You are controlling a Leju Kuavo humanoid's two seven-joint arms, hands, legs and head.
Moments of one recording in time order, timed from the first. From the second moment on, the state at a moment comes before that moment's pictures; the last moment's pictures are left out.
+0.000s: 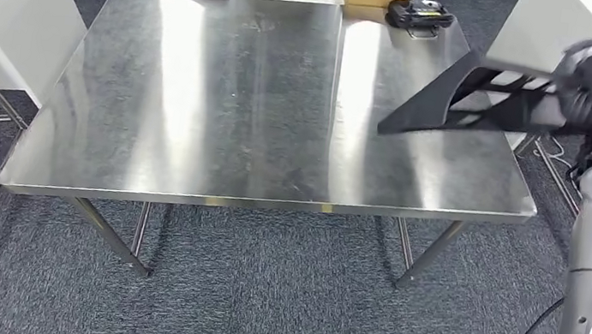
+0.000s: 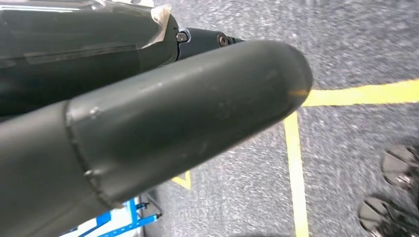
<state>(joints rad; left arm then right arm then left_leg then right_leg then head) -0.05 -0.16 0.96 -0.22 -1.00 0.11 0.22 -0.91 -0.33 -0.20 -1.01 0.37 -0.05 -0.30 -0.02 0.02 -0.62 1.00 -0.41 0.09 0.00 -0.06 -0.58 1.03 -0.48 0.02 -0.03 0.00</state>
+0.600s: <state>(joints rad) -0.04 -0.15 0.96 -0.22 -1.03 0.12 0.24 -0.80 -0.36 -0.22 -0.84 0.42 -0.05 -0.37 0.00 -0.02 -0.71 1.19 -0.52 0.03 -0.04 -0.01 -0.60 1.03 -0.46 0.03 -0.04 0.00</state>
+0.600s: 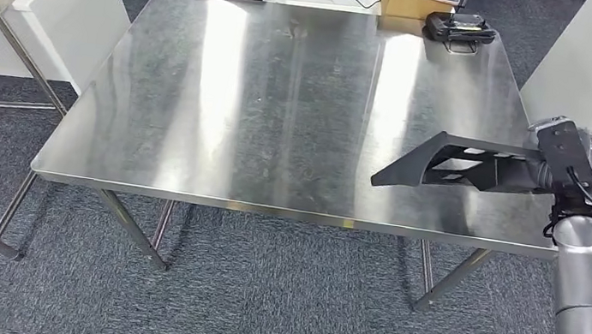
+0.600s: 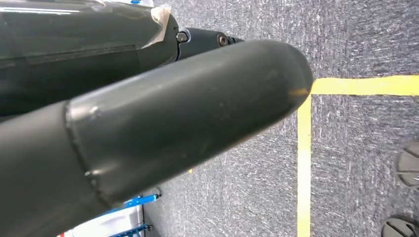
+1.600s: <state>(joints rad) -0.05 -0.15 1.02 -0.22 -1.08 0.12 0.25 -1.09 -0.29 -0.09 -0.49 0.67 -0.26 -0.29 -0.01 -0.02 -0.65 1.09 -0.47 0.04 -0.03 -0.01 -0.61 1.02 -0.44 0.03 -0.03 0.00</state>
